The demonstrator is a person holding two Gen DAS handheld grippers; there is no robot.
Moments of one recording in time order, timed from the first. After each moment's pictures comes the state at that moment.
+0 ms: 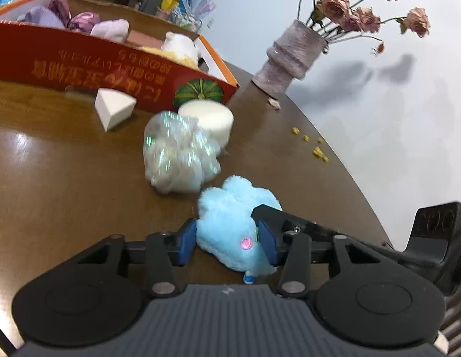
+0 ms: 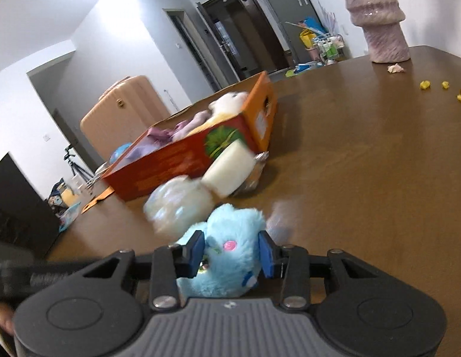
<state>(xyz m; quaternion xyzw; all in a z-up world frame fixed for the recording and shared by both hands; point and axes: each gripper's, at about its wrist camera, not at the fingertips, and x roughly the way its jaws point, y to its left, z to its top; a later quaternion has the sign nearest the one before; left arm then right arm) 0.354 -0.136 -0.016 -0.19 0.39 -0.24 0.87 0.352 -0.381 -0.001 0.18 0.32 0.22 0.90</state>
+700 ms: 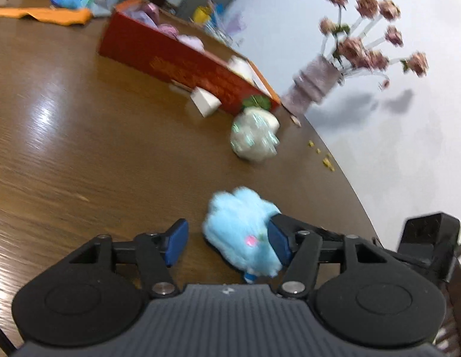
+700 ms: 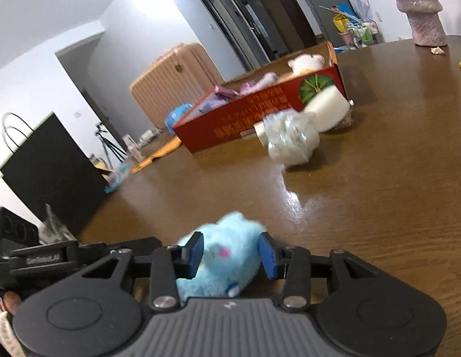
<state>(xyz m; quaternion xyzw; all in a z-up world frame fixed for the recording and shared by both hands) 0.259 -0.028 -0.012 -0.25 0.38 -0.21 0.87 0.286 -0.303 0.003 0.18 0.35 0.28 0.88</state>
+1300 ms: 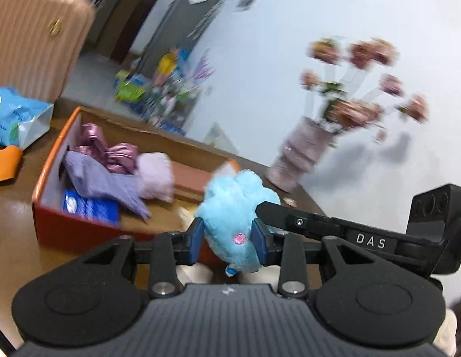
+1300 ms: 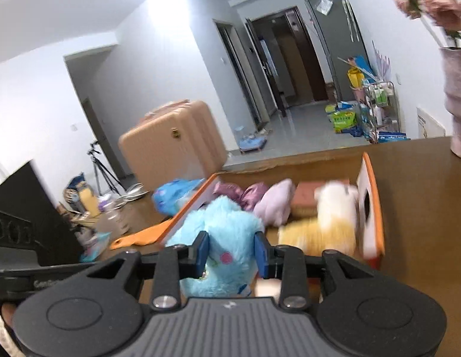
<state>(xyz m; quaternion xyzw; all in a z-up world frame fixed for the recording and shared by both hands) 0.461 -0.007 0.071 -0.21 0.29 -0.23 0.91 0.485 -0.260 0.115 0.12 0.28 0.27 0.91</state>
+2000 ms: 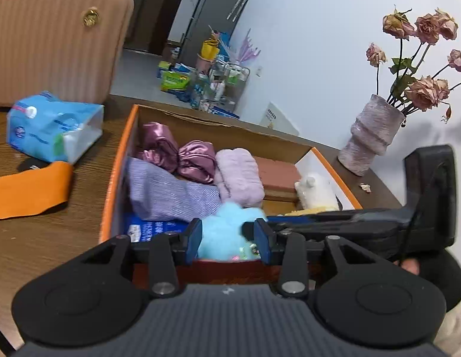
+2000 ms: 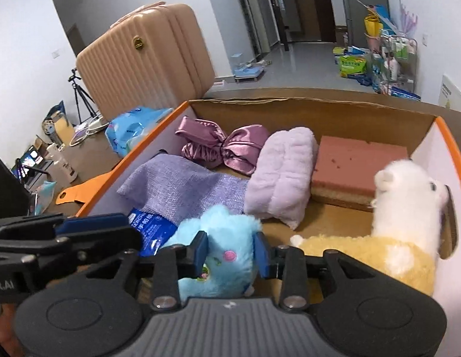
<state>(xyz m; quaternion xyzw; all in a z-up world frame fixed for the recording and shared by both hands) 0.498 0.021 0.049 -0.12 0.33 -0.15 0.92 0.580 -0.186 0.052 0.03 0.40 0.27 0.88</state>
